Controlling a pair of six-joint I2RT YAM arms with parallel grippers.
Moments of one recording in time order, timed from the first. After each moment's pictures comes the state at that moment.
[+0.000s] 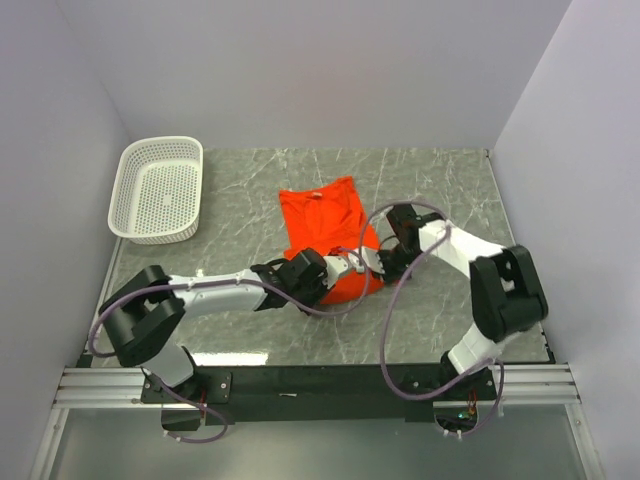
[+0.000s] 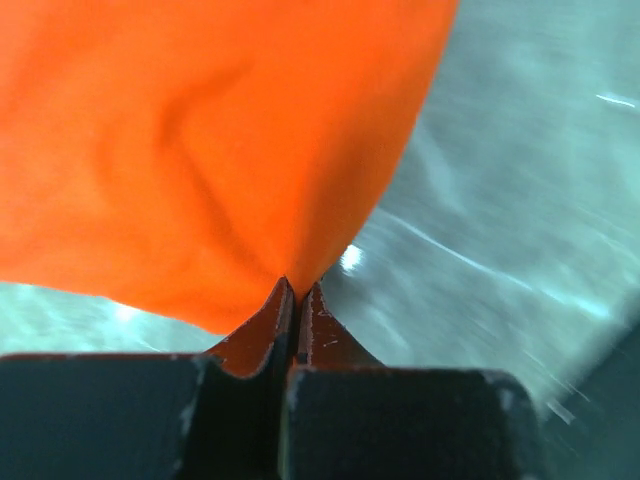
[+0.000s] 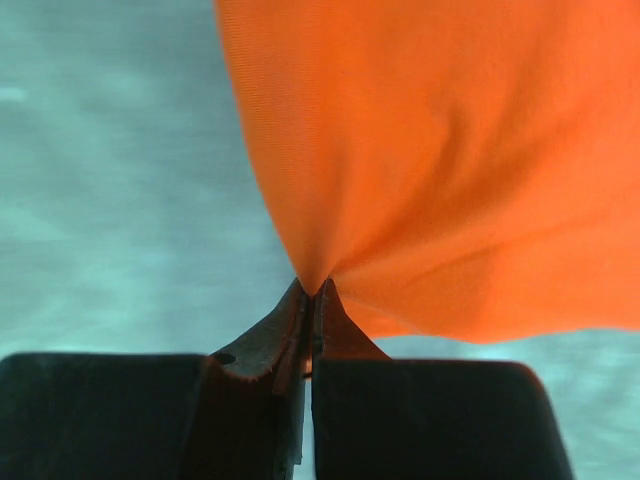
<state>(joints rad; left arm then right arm) -0.97 1.58 0.85 -0.16 -0.01 -0.04 0.34 1.66 1.02 -0.80 -0.42 -1.43</state>
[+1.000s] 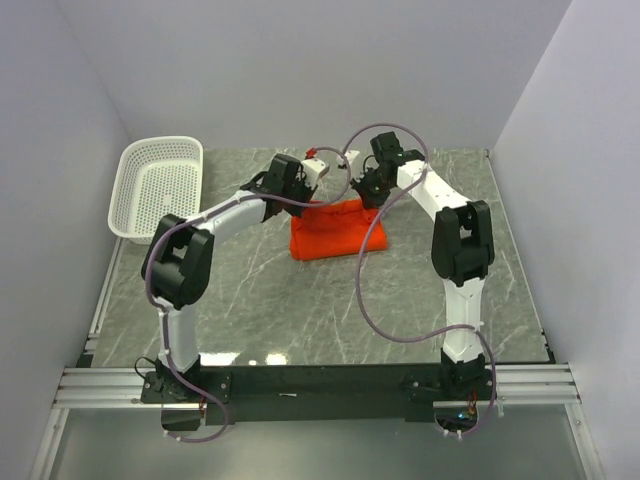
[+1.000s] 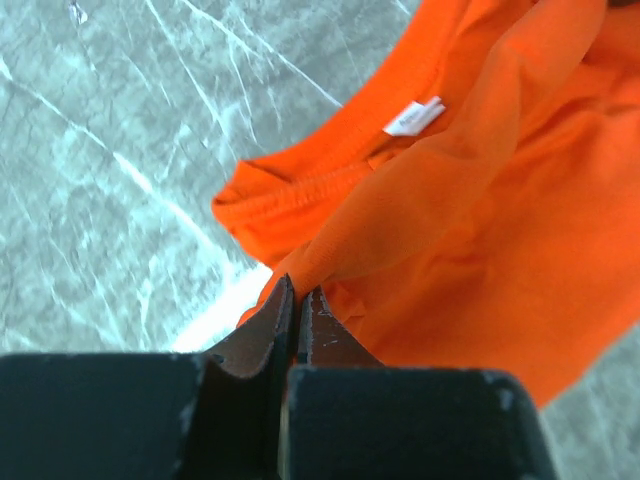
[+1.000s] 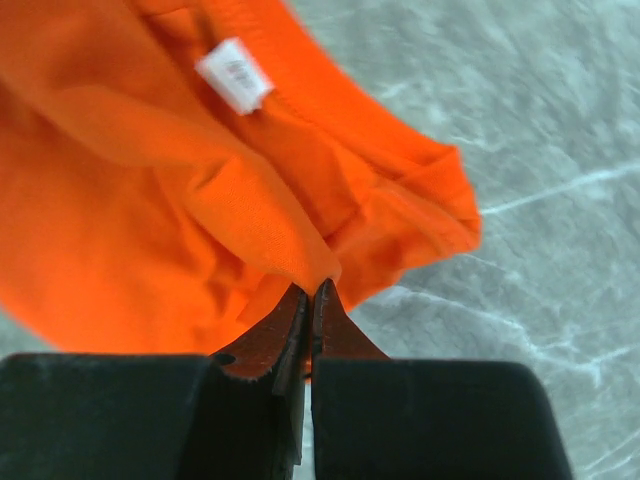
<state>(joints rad) -0.51 1.96 1.48 -0.22 0.11 0.17 0.29 2.14 1.83 -0.79 -0.30 -0.66</state>
